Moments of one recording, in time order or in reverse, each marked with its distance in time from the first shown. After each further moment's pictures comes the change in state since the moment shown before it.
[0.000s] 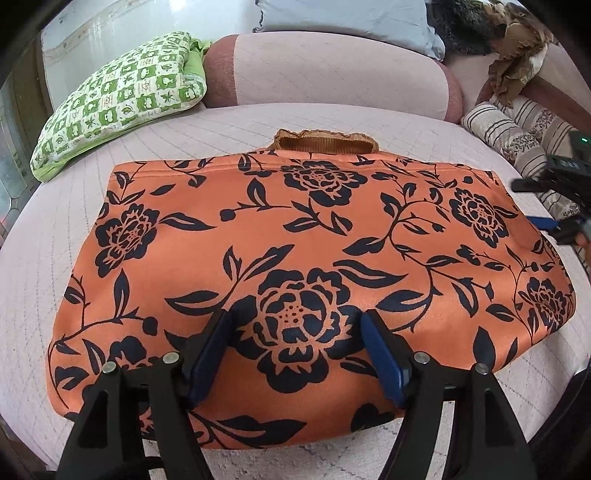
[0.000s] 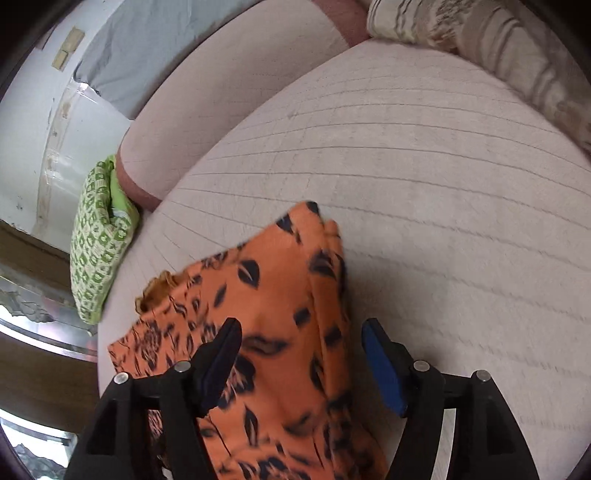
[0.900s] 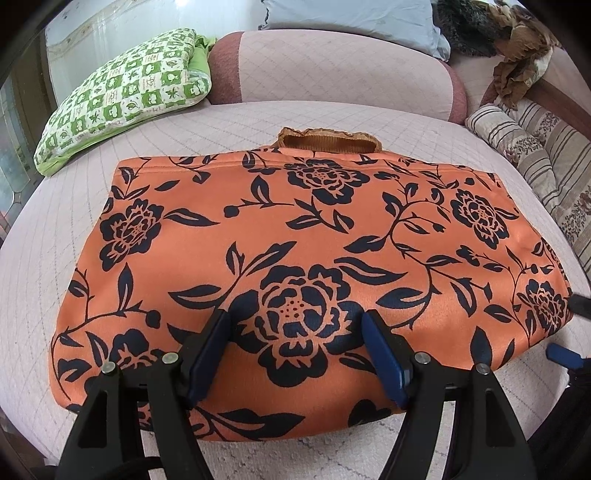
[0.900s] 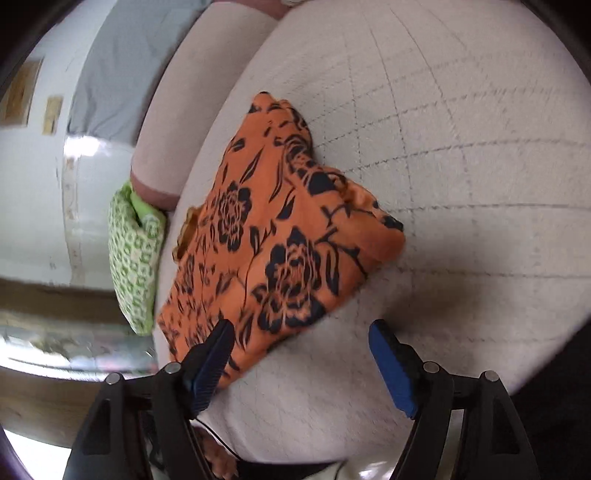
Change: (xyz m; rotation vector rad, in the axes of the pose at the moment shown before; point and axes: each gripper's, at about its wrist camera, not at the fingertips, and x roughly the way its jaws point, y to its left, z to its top) left arm -0.005 0.000 0.001 -0.017 0.021 0.008; right arm -0.036 -0.027 -0.163 0.341 0.013 0.184
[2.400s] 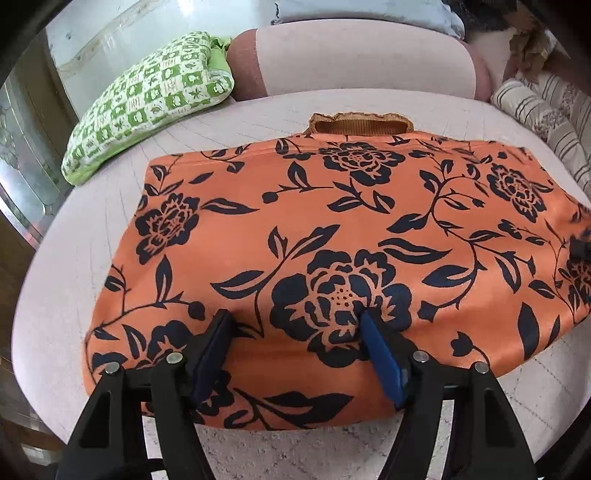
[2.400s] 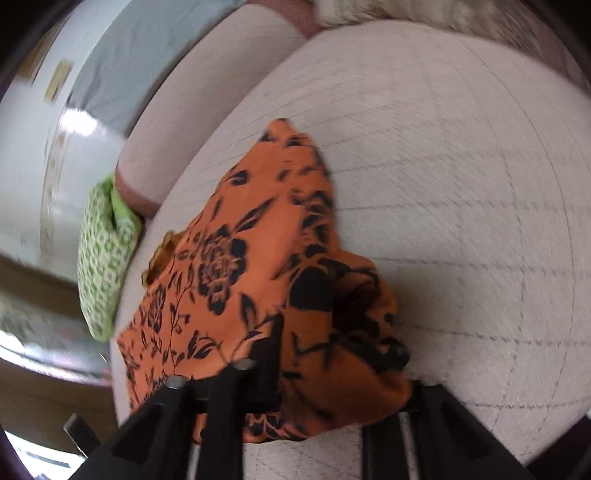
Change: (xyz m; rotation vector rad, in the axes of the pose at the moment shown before) left arm 0.009 0.009 -0.008 0.046 0.019 0.156; right arm 0.027 0.042 0.035 -0.231 -0.117 -0.176
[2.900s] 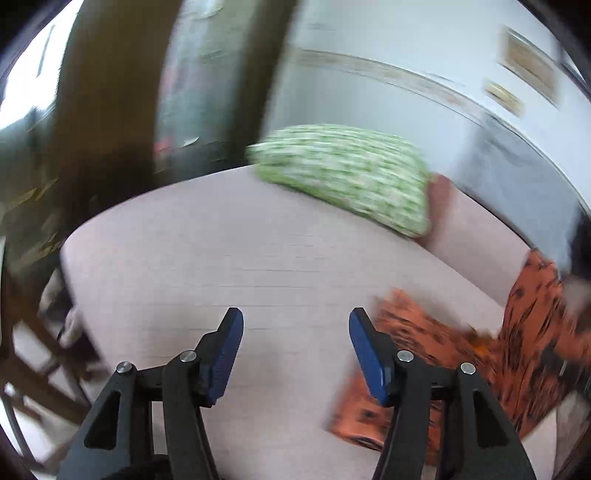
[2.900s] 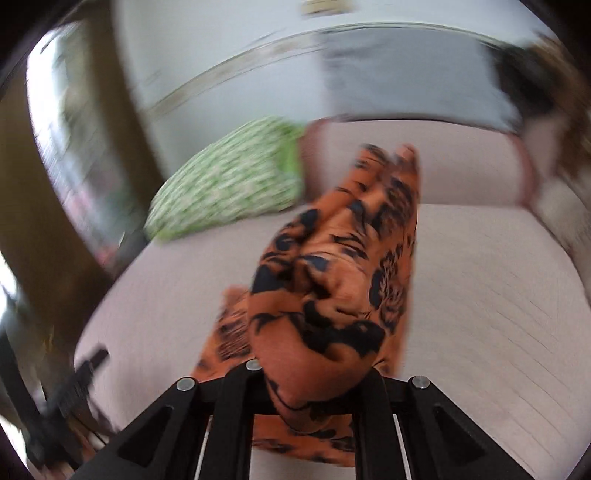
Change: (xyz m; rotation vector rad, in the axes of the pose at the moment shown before) left arm -0.122 0.243 -0.055 -0.762 -0.312 0.148; right arm -0.033 0.303 -0.090 -0.804 -0.135 0.074
